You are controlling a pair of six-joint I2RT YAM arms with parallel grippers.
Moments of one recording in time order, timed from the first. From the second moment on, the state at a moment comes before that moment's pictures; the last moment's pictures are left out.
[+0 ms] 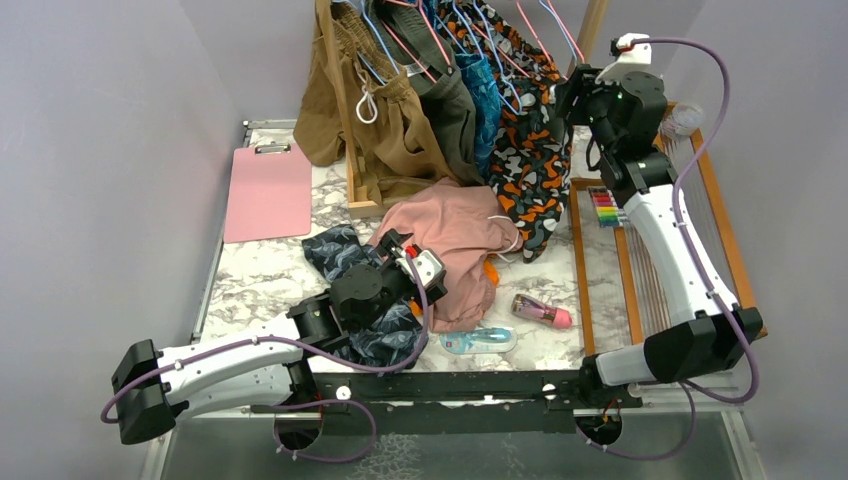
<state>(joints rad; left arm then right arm) -1.11 0.88 0.57 0.19 -0.34 0.29 0.19 1.40 1.53 -0.16 0.11 0.12</state>
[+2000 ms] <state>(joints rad) -1.11 0.93 0.57 0.19 -0.34 0.30 0.18 1.50 1.60 -0.21 0.19 0.12</state>
